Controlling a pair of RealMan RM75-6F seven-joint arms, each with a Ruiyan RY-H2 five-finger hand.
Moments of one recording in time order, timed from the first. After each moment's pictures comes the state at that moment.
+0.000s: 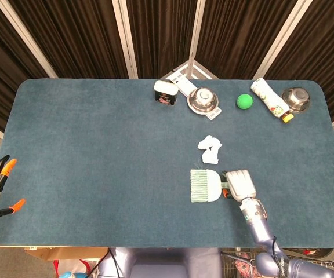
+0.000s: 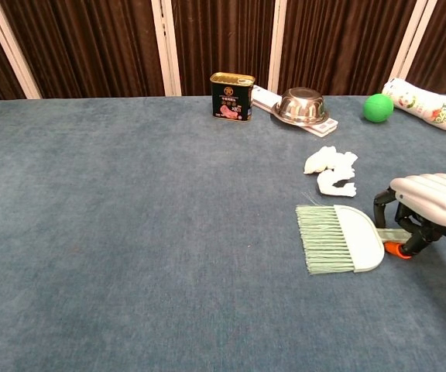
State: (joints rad) left arm -0.09 -1.12 -0.03 -1.60 1.53 1.50 0.02; right arm 0.47 -1.63 0.15 -1.37 -1.12 1.03 -0.50
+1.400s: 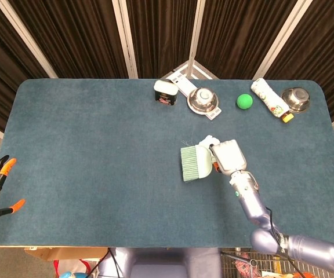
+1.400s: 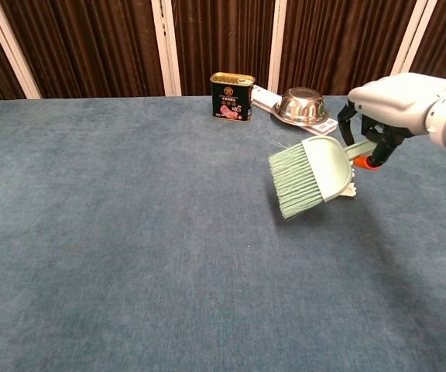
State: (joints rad) left arm -0.10 -1.10 -0.03 -1.62 1.51 1.47 -0.02; right arm 0.72 -1.49 0.28 -1.56 -0.91 0.99 -0.84
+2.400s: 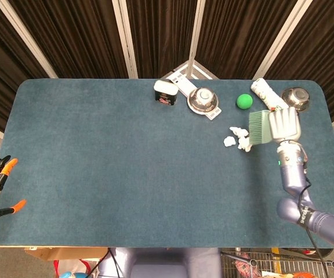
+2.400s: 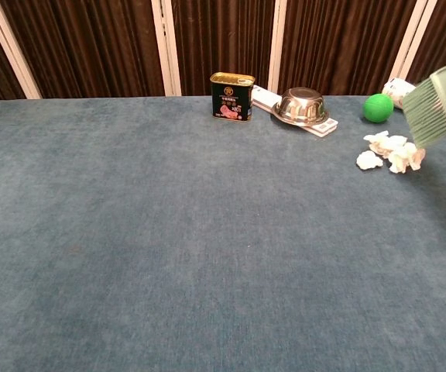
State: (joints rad) left arm -0.11 -1.09 -0.03 -1.64 1.51 1.46 -0.02; right arm 0.78 -1.32 0.22 -1.26 -0.79 1.04 -1.04
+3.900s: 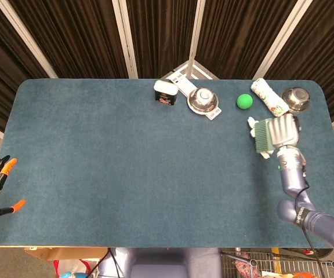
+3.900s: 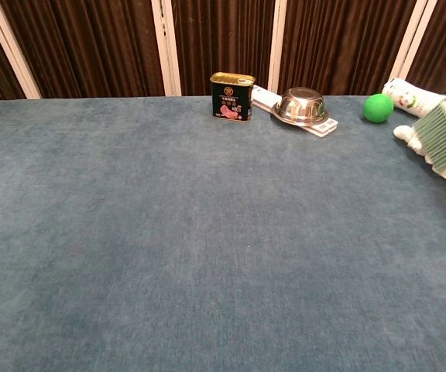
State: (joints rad) left arm -0.11 -1.09 -0.03 -1.64 1.49 1.45 -0.01; right arm 0.80 -1.40 0.10 -1.09 -0.78 1.02 -1.09
